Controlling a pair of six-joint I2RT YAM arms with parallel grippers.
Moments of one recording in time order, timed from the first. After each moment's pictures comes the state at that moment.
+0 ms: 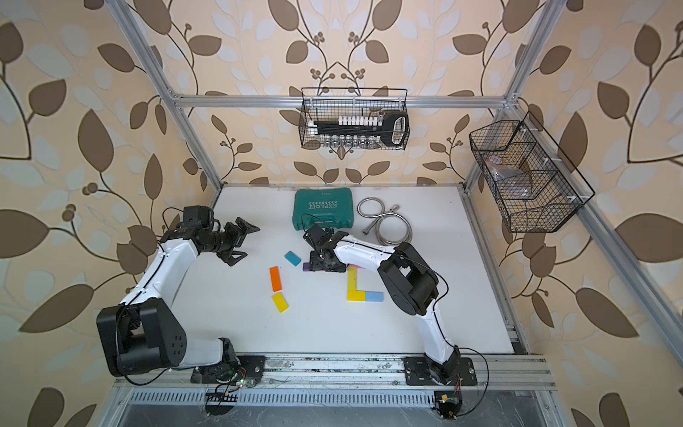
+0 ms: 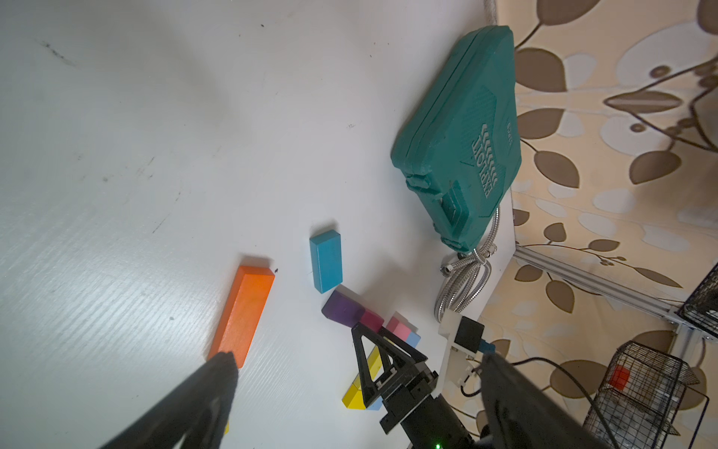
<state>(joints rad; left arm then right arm) 0.22 1.38 1.07 -0.73 0.57 -0.82 0.81 2.11 1.56 -0.67 0.10 0.83</state>
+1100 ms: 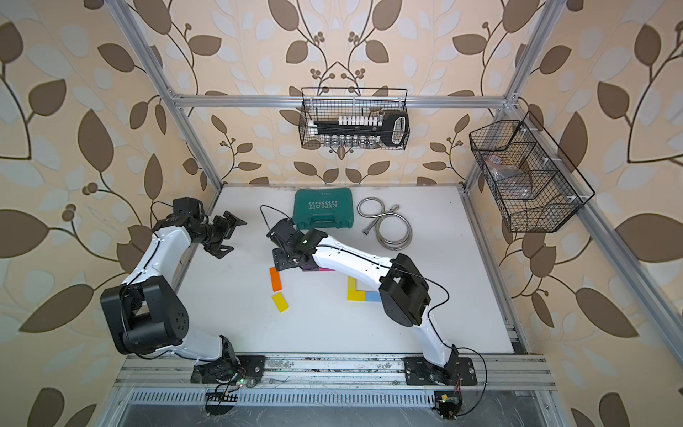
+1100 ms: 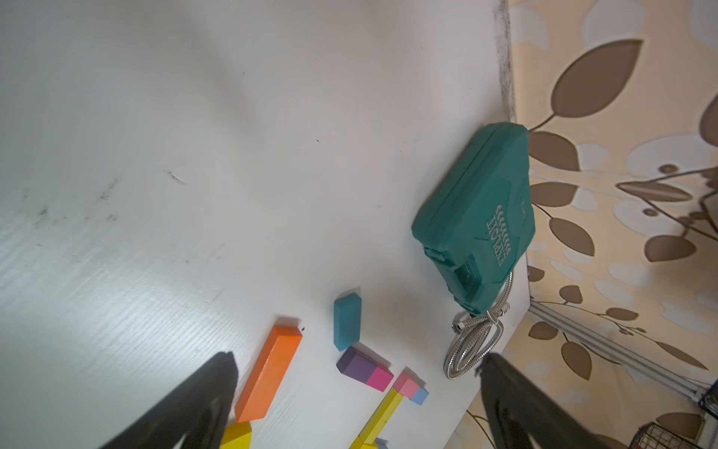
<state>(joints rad) 0.34 1.53 1.21 -0.77 0.48 -0.79 1.01 2.17 1.95 -0.77 0.14 0.66</state>
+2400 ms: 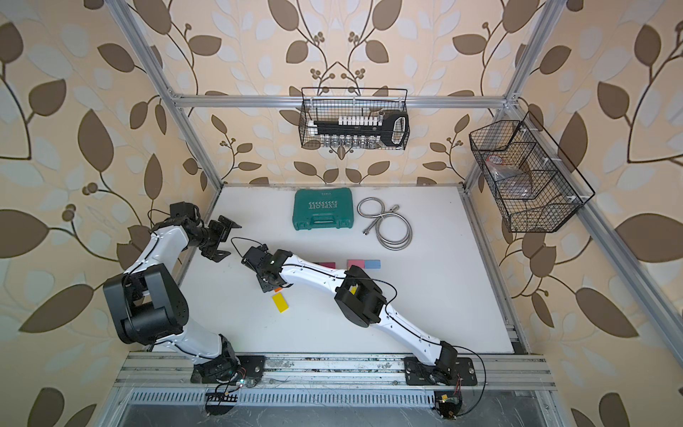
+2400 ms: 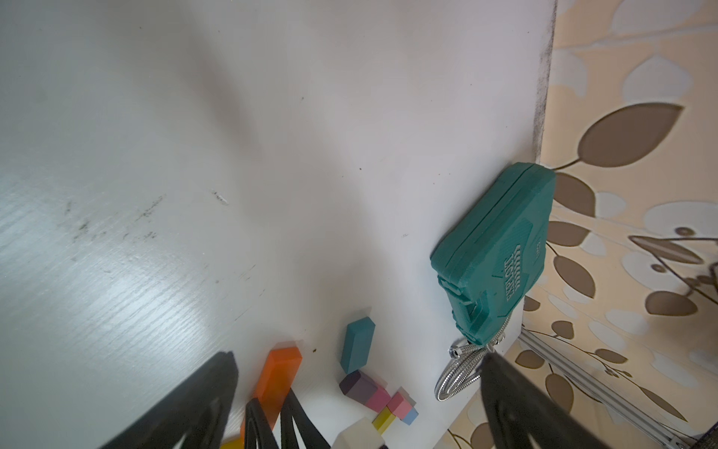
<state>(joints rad) 0.39 1.59 1.19 -0.74 0.50 -0.82 1.09 2.60 2.36 -0.89 0.17 0.58</state>
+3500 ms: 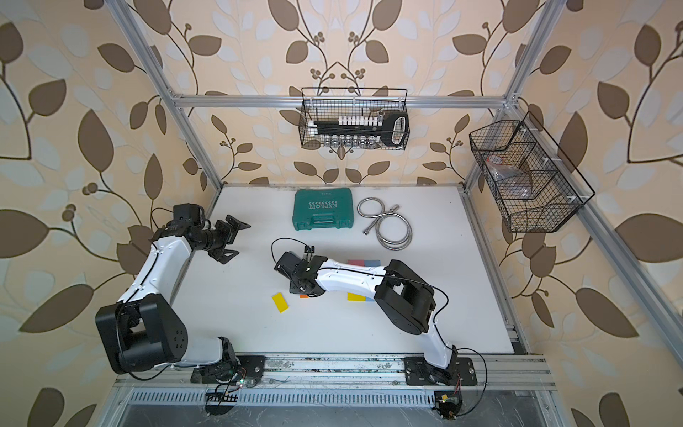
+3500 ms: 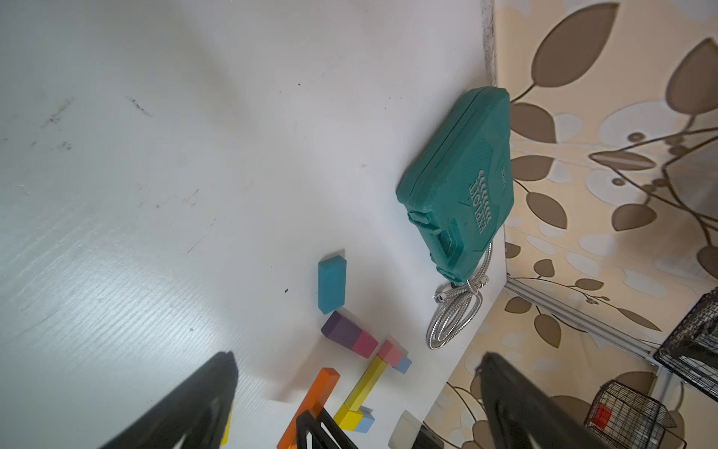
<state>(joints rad) 0.30 1.39 1.12 -0.76 0.55 -0.84 1.07 2.06 1.53 -0.64 0.22 1.08</state>
